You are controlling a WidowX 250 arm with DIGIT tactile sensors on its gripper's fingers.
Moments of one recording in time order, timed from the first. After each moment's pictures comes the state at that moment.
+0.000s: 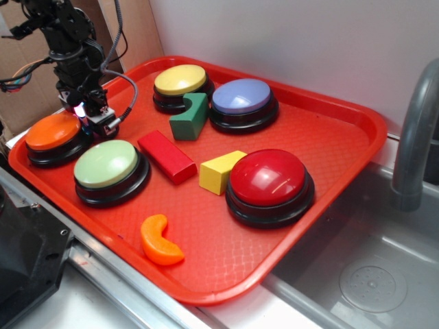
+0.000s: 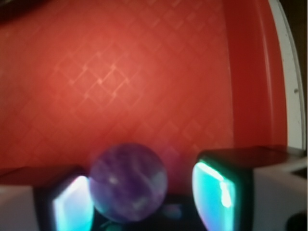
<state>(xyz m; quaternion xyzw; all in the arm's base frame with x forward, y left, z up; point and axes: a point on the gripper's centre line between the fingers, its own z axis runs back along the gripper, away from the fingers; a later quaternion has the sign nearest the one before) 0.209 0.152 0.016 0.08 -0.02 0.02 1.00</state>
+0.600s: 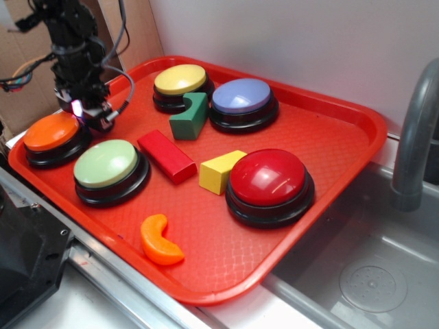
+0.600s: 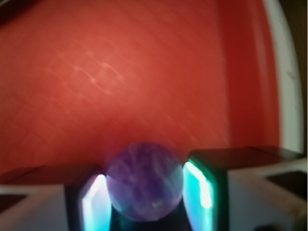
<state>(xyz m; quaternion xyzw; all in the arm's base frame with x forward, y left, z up) 0.213 0.141 0.046 0.09 0.02 0.09 0.99</state>
